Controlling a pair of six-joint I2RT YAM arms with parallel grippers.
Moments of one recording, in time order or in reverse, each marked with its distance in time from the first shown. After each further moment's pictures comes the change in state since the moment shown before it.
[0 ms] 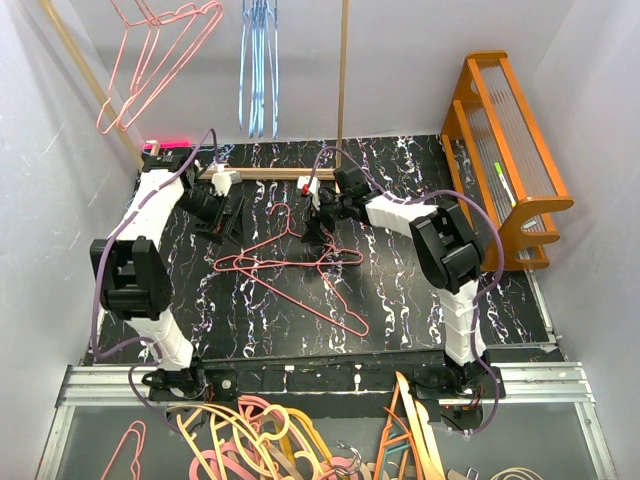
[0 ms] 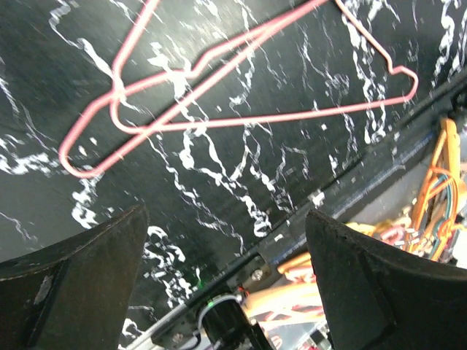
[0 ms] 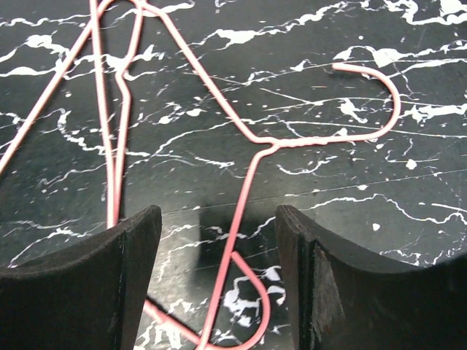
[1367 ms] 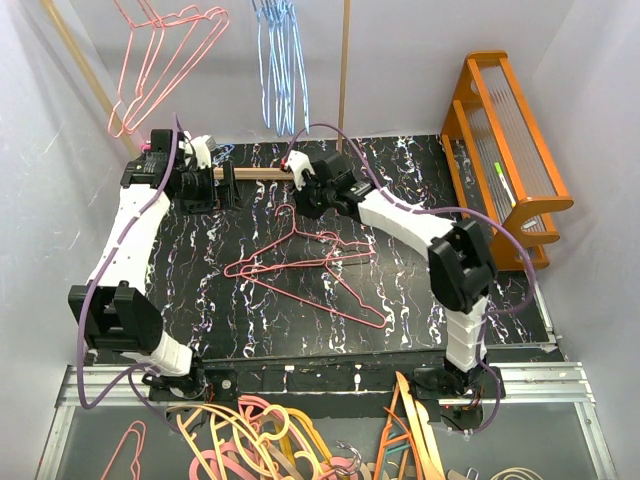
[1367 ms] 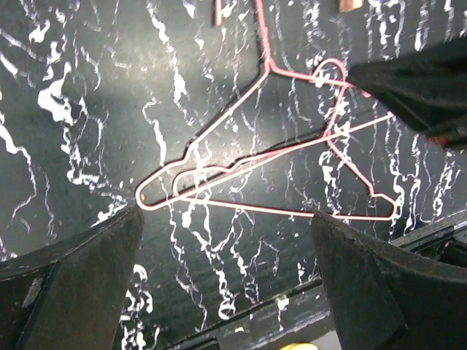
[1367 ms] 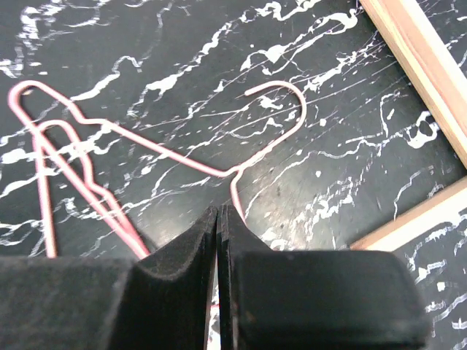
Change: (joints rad) left arm -0.010 -0.185 0.019 0.279 -0.210 -0.469; right arm 0.134 -0.085 0.188 -0.222 0.545 0.340
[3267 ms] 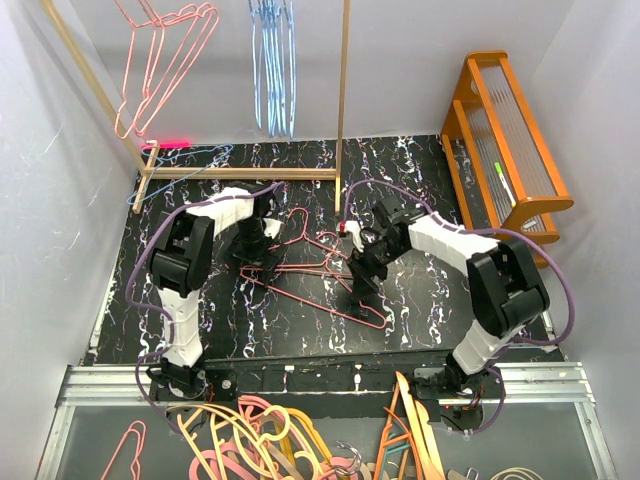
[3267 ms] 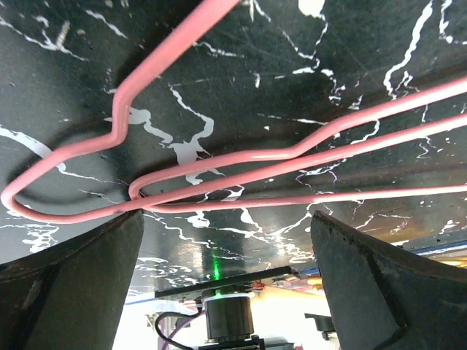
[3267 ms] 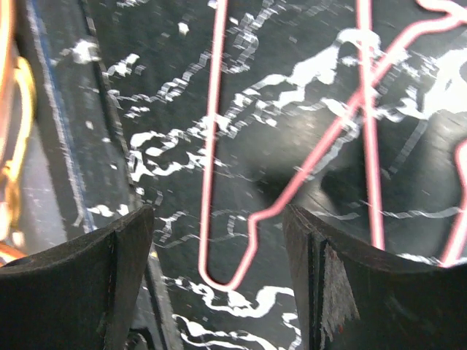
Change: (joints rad) left arm -0.333 0.497 -0.122 -0.111 -0.244 0.185; right arm -0.232 -0.325 -0.560 -0.463 -0.530 -0.423
